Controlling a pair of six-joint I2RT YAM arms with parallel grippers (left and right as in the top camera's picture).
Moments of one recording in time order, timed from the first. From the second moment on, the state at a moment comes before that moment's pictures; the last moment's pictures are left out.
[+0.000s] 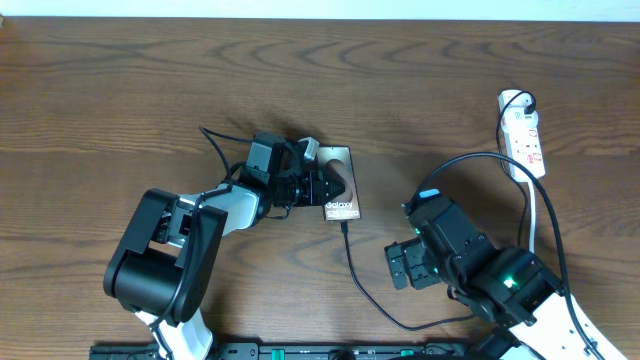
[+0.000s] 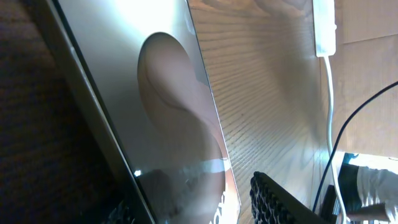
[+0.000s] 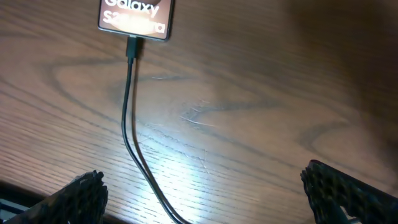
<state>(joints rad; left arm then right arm) -0.34 1.88 0.77 0.21 0.74 -0.50 0.70 0.98 0.87 -1.04 0.09 0.39</state>
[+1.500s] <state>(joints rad) -0.35 1.86 0.78 0.15 0.69 -0.48 0.70 1.01 0.87 -1.00 0.09 0.39</state>
